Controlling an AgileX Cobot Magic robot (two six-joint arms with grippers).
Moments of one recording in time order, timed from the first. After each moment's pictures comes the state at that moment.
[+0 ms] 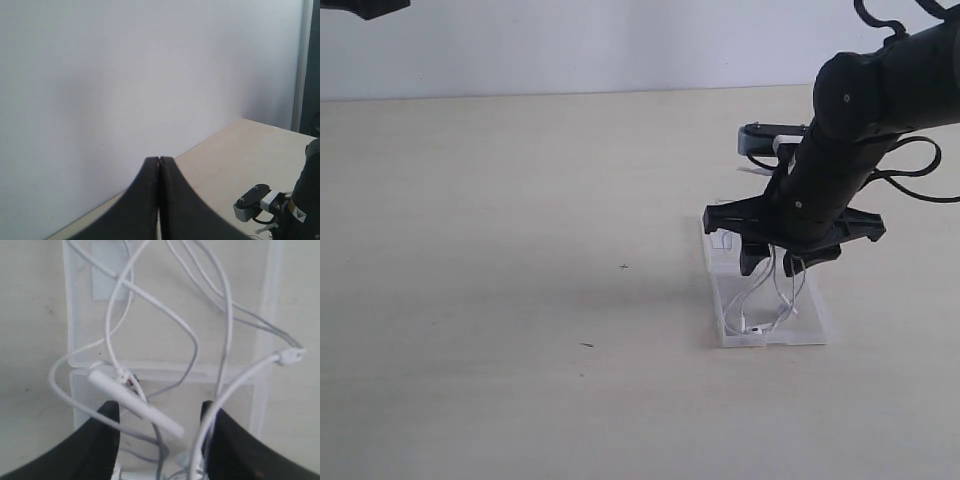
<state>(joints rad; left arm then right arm) -0.35 1.05 -0.80 0.97 -0.28 -0.84 0.40 1.87 -1.06 0.11 0.69 0.32</state>
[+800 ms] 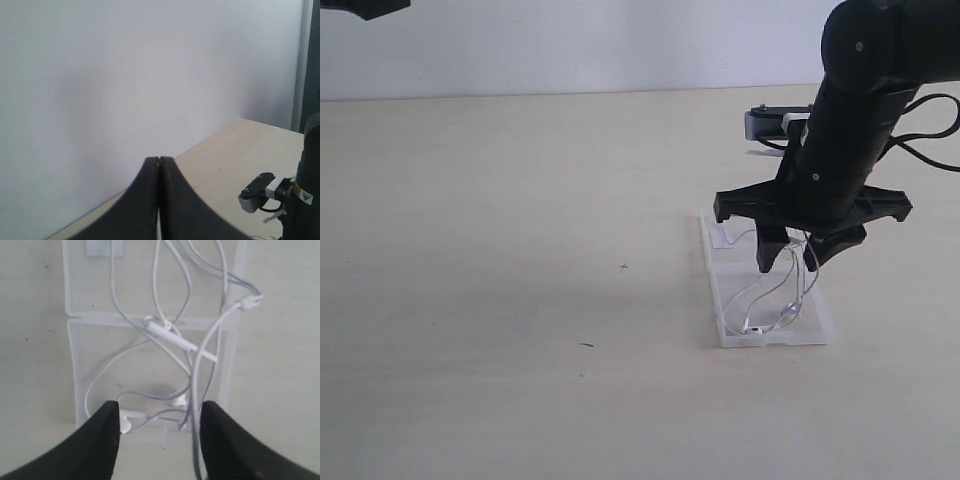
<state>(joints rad) -0.35 1.05 -0.80 0.97 -0.28 -0.84 0.40 1.83 -1.15 0.08 0.94 0.32</state>
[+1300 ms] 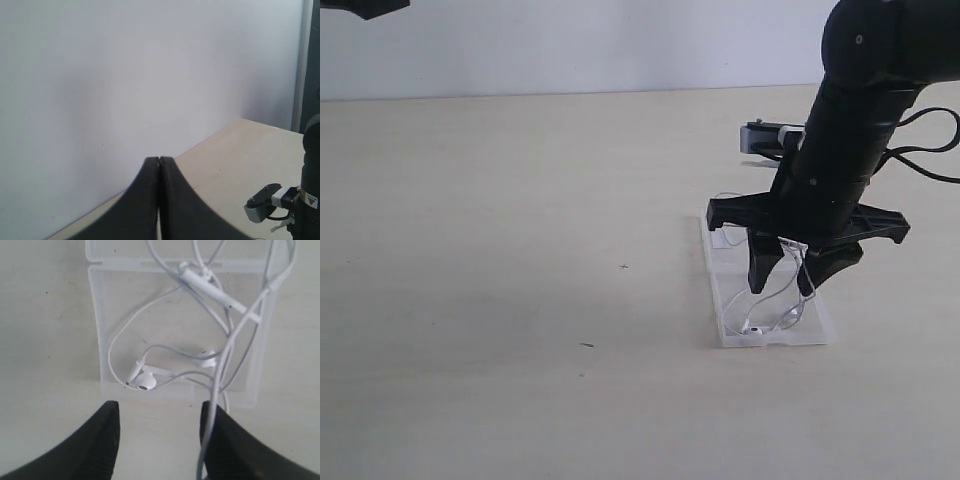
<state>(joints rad) -0.35 1.05 -0.80 0.97 -0.28 -0.84 0.40 1.83 -1.15 0.20 1.04 0.29</state>
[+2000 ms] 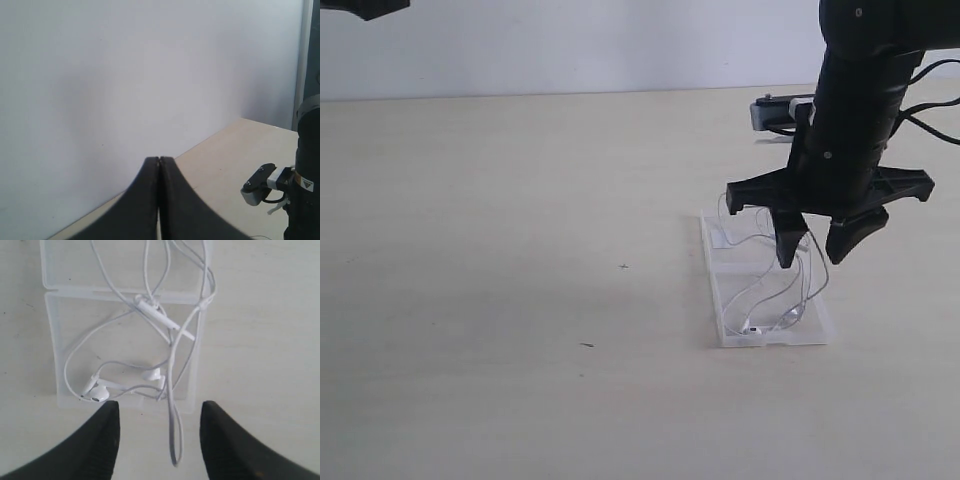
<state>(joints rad) -0.35 1.05 -0.80 0.97 -0.28 -0.84 0.40 1.83 -1.24 0.03 1.13 0.34</state>
